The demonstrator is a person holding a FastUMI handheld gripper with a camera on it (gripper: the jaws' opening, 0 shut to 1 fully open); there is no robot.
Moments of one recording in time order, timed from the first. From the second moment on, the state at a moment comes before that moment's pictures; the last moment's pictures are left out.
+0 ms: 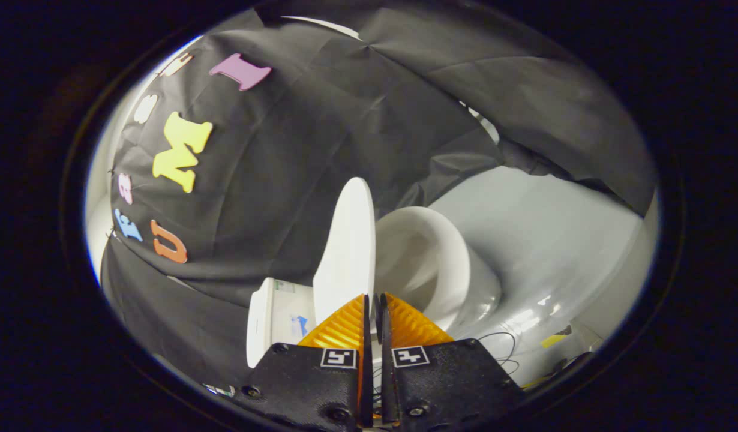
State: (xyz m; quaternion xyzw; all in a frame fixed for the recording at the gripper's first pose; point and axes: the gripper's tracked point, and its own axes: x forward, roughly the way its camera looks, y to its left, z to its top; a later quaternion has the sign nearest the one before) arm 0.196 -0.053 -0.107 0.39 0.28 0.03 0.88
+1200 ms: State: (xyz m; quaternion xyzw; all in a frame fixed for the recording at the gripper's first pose) arm 0.189 0.052 -0.011 0.25 0.28 0.08 0.92
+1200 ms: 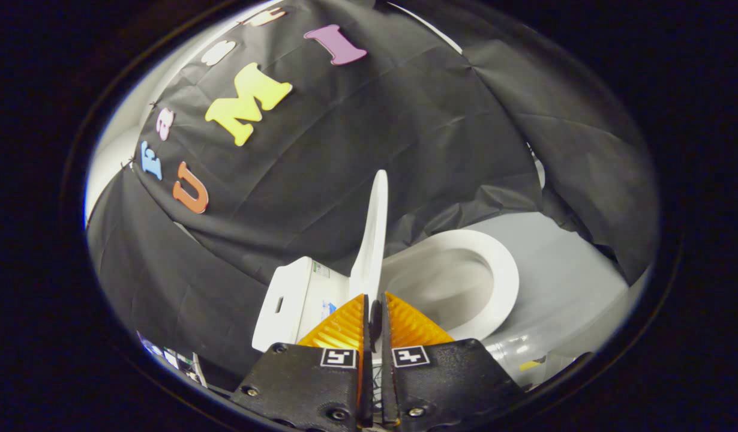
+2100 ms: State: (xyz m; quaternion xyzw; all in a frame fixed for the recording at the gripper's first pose) arm 0.186 0.121 0.028 0.19 0.28 0.08 0.94
